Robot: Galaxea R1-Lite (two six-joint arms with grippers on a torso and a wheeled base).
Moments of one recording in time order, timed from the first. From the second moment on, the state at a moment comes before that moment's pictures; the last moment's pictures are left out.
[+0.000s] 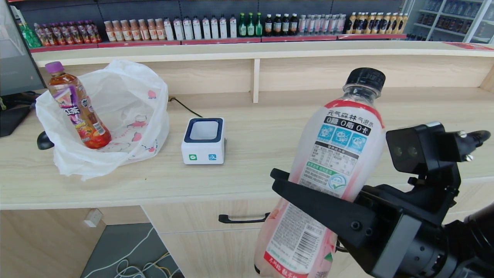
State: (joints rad) left arm 0.00 0.00 0.00 0.00 0.00 0.00; right arm 0.92 1.61 -0.41 -1.57 0.29 0.68
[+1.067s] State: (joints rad) left arm 0.00 0.00 0.00 0.00 0.00 0.01; right arm 0.92 1.61 -0.35 -1.57 -0.03 0.19
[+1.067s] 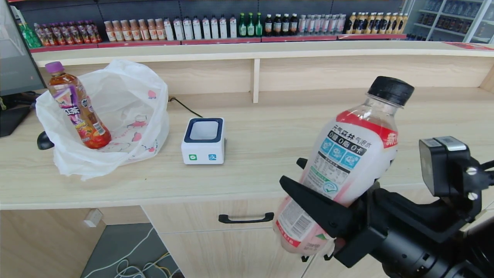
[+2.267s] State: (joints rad) left arm 0.00 0.00 0.00 0.00 0.00 0.00; right arm 0.65 1.70 -0.56 -1.57 -0.24 -0.17
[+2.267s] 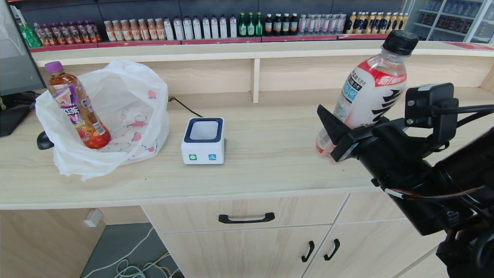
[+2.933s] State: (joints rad) left arm 0.00 0.00 0.00 0.00 0.00 0.00; right arm 0.57 1.69 -0.54 -1.57 -0.24 -0.11
